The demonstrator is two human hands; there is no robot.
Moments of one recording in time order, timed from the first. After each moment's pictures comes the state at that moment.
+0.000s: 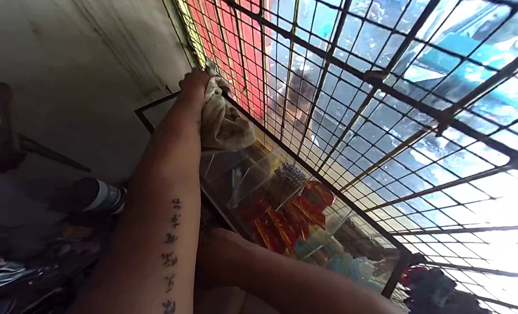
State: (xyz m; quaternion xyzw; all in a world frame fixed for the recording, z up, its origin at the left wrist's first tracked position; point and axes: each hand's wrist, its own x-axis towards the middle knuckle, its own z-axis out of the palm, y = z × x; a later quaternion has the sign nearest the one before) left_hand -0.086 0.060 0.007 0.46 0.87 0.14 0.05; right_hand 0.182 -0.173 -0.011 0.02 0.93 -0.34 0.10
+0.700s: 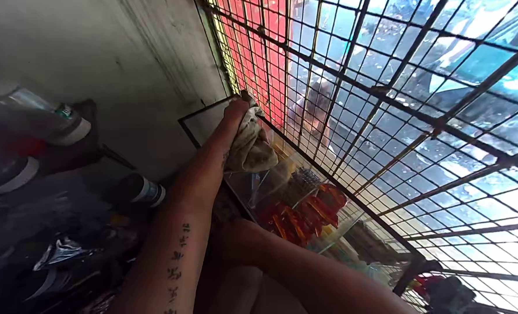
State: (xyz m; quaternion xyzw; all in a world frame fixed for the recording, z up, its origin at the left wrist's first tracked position) left_hand -0.053 0.037 -0.011 0.49 0.85 0.16 0.09; right_hand 0.169 -0.178 0.000 0.02 0.94 -0.27 0.21
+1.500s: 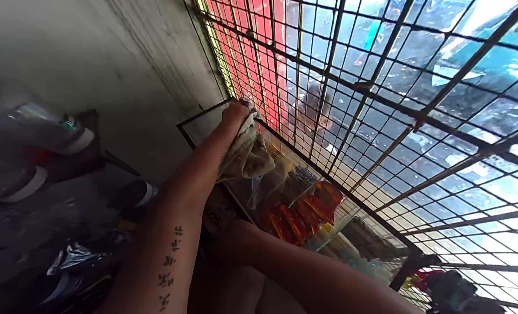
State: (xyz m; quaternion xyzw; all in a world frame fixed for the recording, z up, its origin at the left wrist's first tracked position) left_hand -0.017 0.022 0.013 0.50 0.86 0.06 0.07; right_hand 0.173 -0.179 -0.007 0.00 0.95 -0.24 0.18
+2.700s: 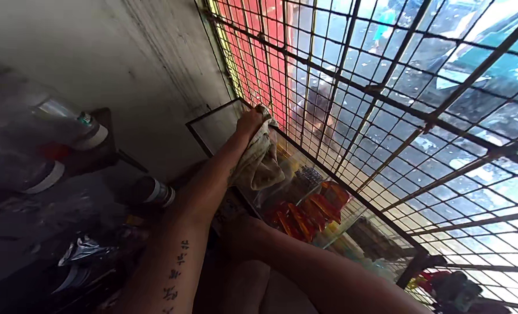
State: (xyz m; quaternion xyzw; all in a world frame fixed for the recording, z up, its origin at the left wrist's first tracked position) left_hand -0.002 0.009 0.002 0.57 0.81 0.08 0.08; right_hand 0.169 -0.178 -0.005 0.01 0.95 -0.23 0.21
